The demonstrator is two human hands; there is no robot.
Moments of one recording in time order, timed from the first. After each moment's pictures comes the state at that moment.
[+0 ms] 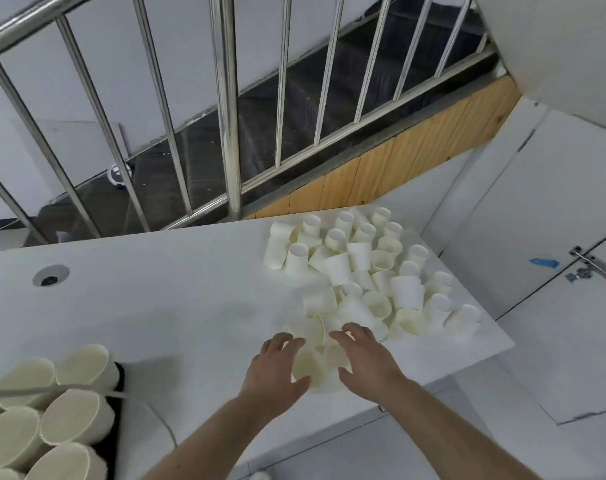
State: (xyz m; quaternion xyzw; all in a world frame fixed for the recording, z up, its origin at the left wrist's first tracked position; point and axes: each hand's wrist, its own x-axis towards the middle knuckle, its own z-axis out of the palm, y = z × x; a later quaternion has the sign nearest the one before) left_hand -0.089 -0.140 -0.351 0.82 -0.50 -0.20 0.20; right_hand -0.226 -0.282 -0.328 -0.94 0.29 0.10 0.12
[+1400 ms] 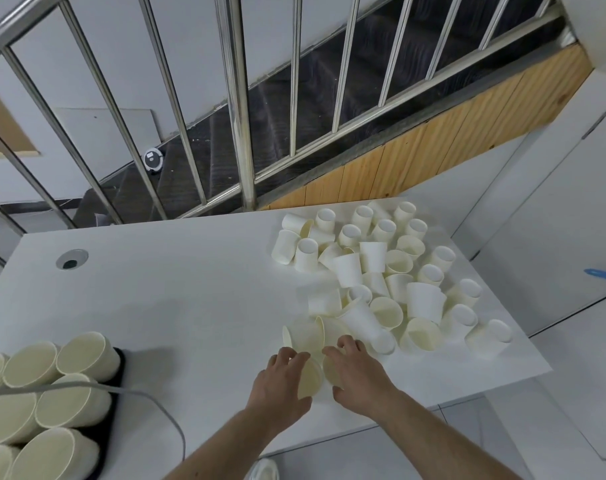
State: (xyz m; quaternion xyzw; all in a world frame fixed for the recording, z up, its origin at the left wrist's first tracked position) left_hand -0.115 -0.174 -0.378 0.85 -0.46 -0.22 0.12; right_hand -0.220 -0.315 -0.371 -0.96 0.22 0.14 0.14
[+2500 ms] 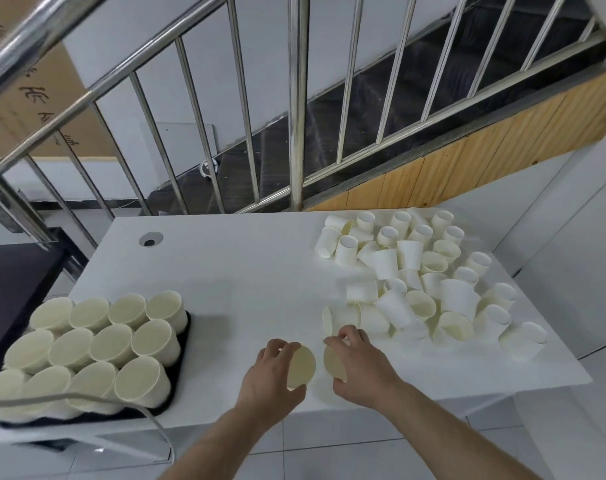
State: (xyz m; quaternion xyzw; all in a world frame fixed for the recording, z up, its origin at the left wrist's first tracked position) left_hand -0.129 -0.068 -0.353 0.89 -0.37 -0.14 0.21; right_hand -0.222 -0.241 -0.339 -0.97 0.14 0.08 0.15
